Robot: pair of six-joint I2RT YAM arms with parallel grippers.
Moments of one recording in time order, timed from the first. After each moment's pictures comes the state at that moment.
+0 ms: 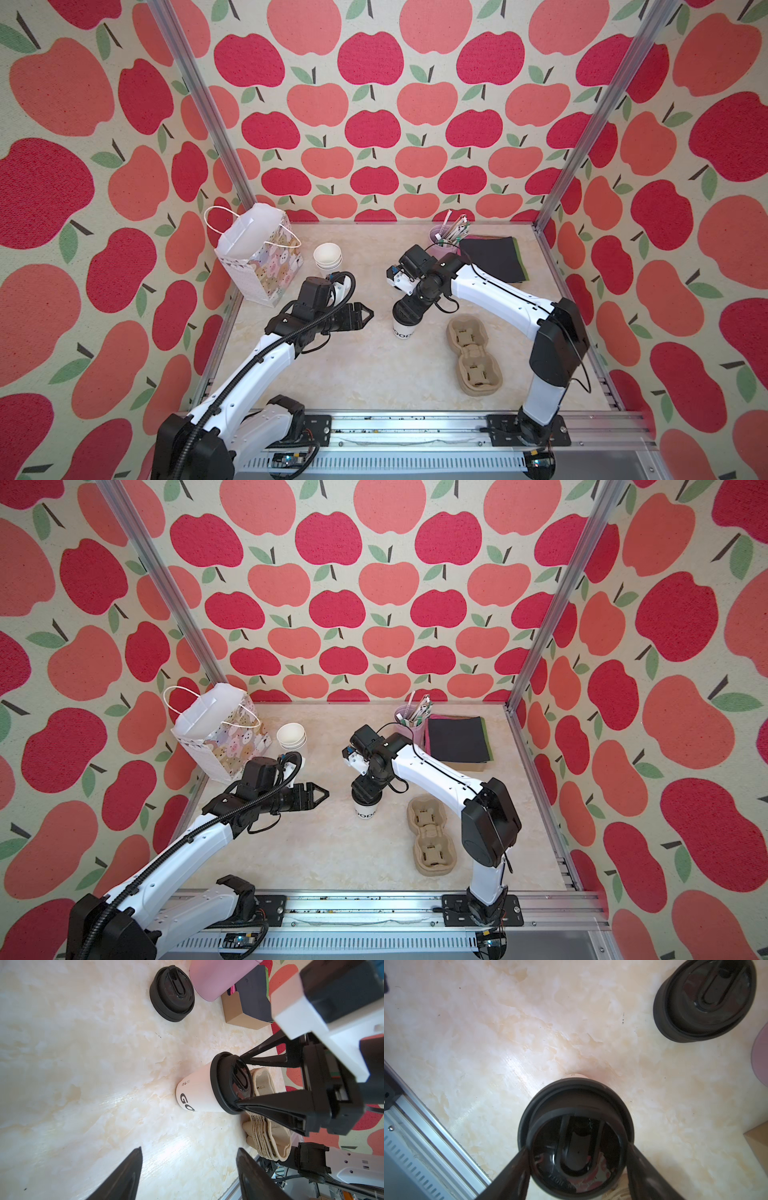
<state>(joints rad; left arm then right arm) -0.39 1.03 0.73 -0.48 0.45 -0.45 0.85 1.81 1.58 -1.03 -0.10 -0.09</state>
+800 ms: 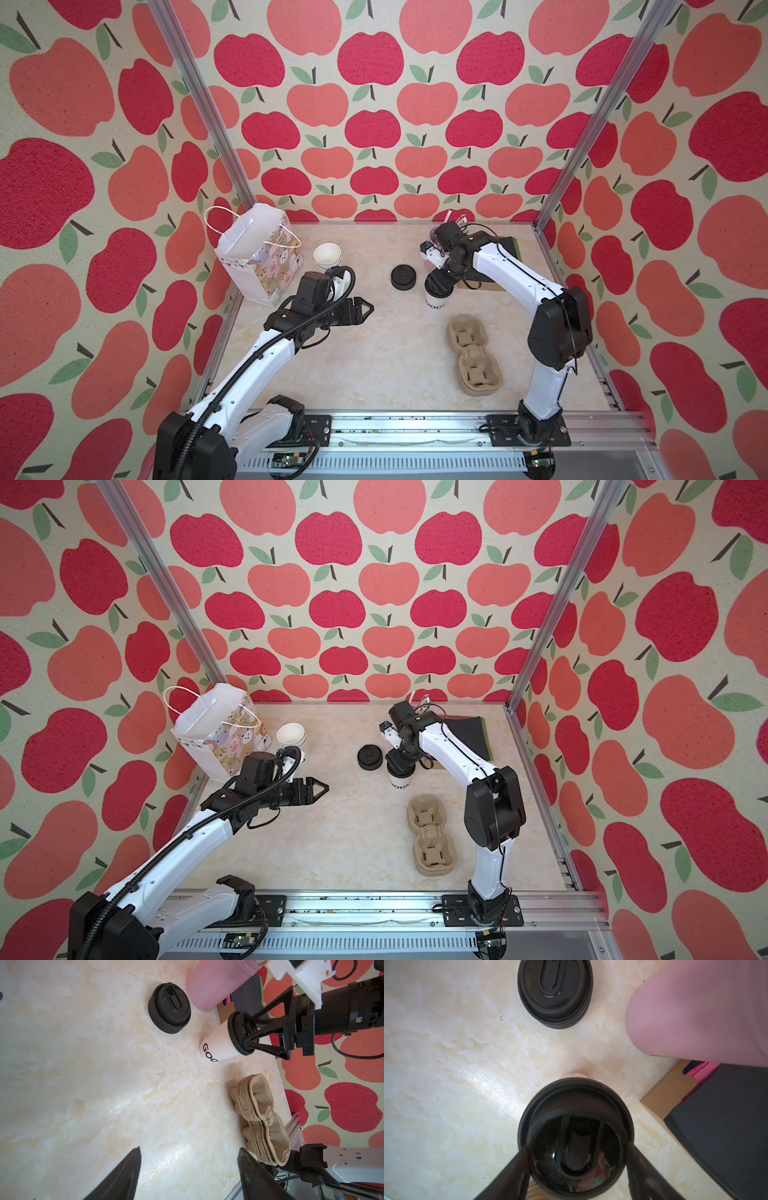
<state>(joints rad) -0.37 1.05 0.78 -0.48 0.45 -0.43 0.57 1.88 1.66 -1.05 -0.01 -0.22</state>
